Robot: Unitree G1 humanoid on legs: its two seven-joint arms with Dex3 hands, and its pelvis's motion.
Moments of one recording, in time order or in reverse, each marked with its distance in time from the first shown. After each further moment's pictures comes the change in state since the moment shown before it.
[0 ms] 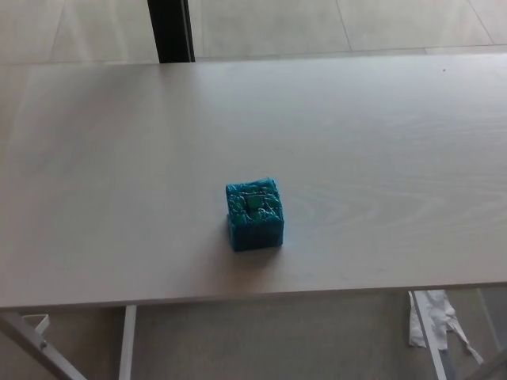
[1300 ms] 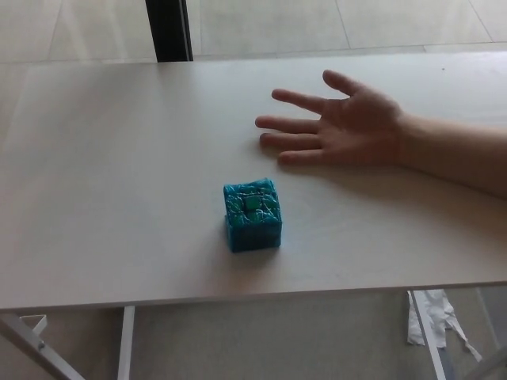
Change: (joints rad) left_arm -0.048 -0.018 0.093 0.011 -0.070 -0.016 -0.015; right_arm -0.153 0.124 -0.136 -0.749 0.189 -0.167 0.012
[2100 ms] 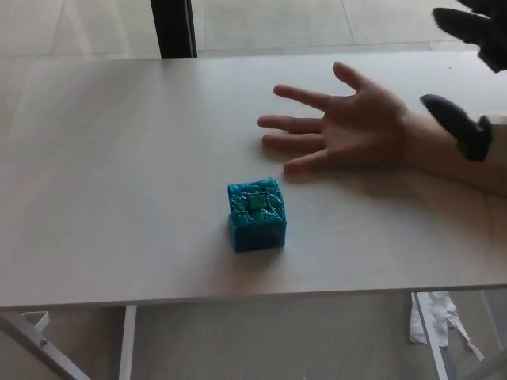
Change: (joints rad) left_arm -0.006 -0.003 -0.024 0.000 0.002 -0.001 0.000; right_arm -0.371 0.175 0.672 -0.515 -0.234 0.188 -0.001
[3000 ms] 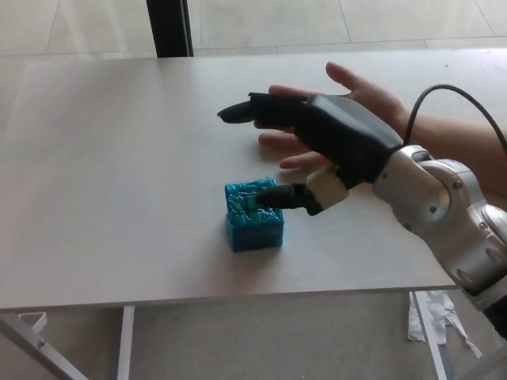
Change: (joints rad) left_arm -0.007 0.000 -0.023 0.000 0.000 -0.001 -0.002; right_arm -0.281 0.011 0.532 0.232 -0.396 0.155 0.011
